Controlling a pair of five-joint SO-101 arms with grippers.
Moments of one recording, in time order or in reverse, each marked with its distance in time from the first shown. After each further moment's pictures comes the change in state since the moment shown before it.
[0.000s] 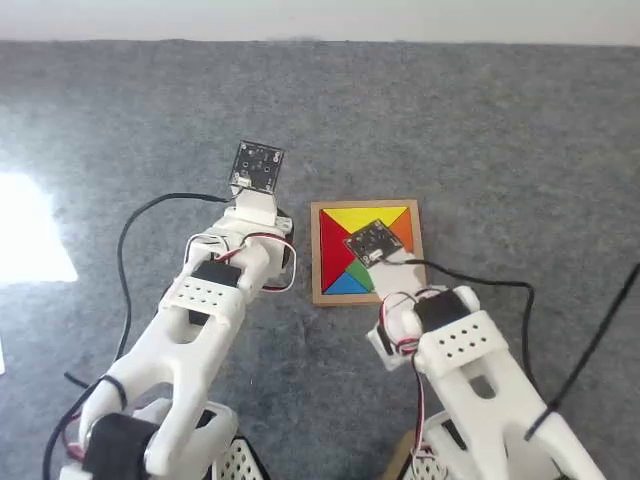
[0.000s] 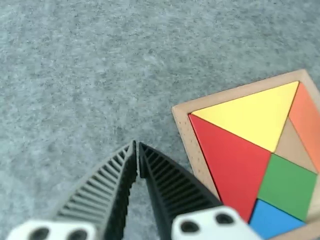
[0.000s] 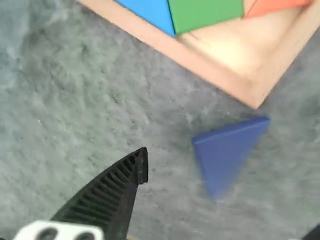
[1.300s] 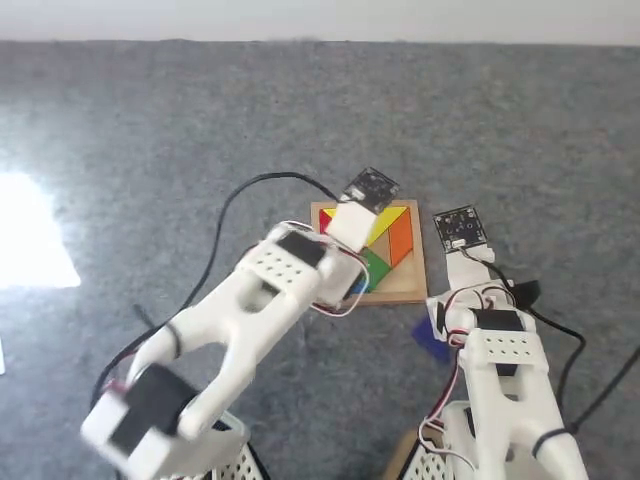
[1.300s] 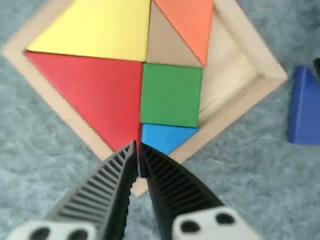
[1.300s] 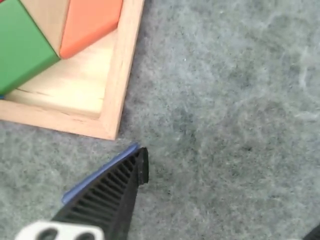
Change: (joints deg) left arm 19.3 15.0 -22.2 33.4 -2.5; right arm 27.0 0.0 13.0 -29.1 9.8
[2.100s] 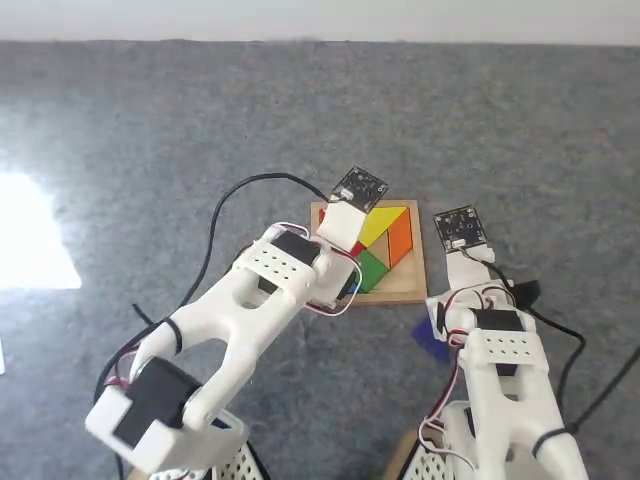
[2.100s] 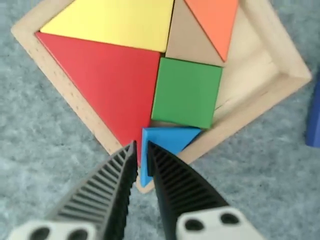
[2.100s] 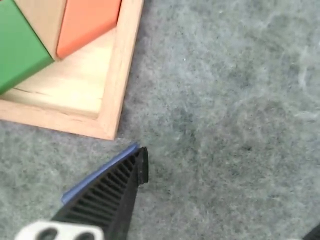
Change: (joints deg) left arm -1.4 2.5 0.7 -0.8 1.3; right arm 0.0 0.0 0.0 0.0 0.0
